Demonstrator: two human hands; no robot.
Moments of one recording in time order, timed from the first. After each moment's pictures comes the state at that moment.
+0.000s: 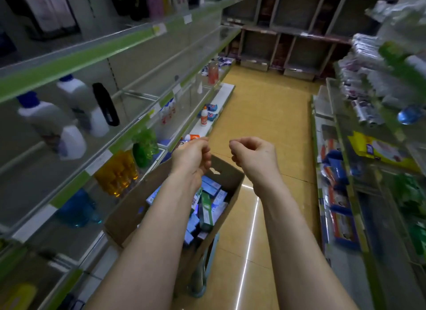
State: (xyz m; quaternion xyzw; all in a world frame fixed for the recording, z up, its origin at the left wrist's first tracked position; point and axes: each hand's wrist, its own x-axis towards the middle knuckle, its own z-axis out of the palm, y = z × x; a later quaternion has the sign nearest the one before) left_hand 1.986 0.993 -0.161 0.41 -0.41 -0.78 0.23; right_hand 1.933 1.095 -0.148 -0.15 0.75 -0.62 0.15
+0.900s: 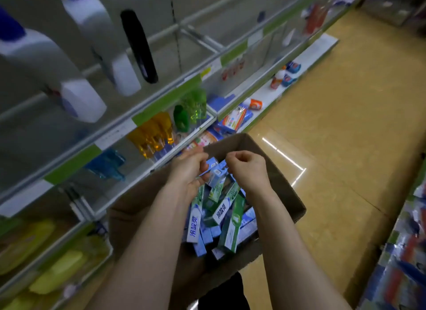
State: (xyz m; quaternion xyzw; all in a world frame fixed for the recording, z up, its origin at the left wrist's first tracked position) left_hand 1.917 0.821 -0.304 0.61 -0.26 -0.71 0.24; right_hand 1.817 0.881 -0.316 -0.19 0.79 -0.43 0.39
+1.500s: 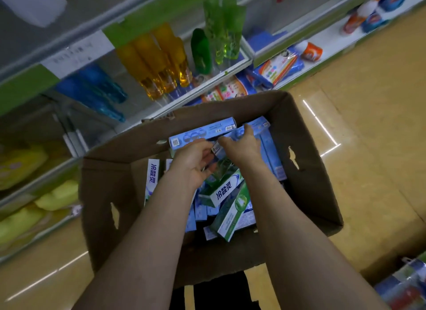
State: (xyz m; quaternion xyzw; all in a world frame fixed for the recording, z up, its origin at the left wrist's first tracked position) left_hand 1.890 0.818 -0.434 0.69 -0.06 -0.69 0.20; right_hand 1.790 0.825 -0.473 -0.23 0.80 -0.18 0.53
